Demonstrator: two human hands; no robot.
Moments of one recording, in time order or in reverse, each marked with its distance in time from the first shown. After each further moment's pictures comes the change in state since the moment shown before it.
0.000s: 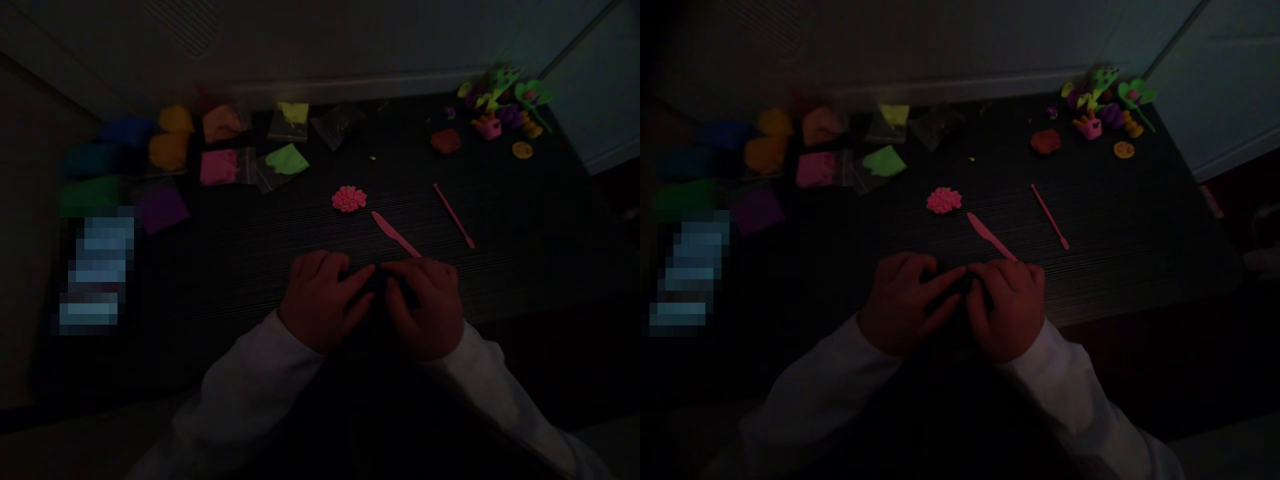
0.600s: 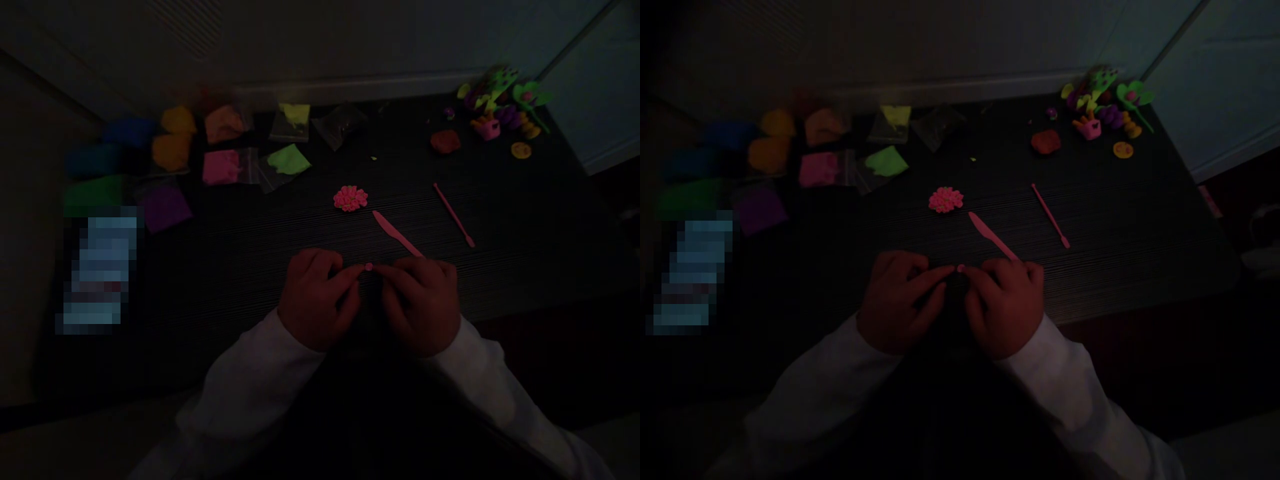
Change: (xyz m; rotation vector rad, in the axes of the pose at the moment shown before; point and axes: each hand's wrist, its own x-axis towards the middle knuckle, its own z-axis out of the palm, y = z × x) left_hand -0.002 -0.004 0.000 -0.128 0.130 -0.042; right_hand -0.002 0.001 0.003 -0.100 -0.033 -0.069
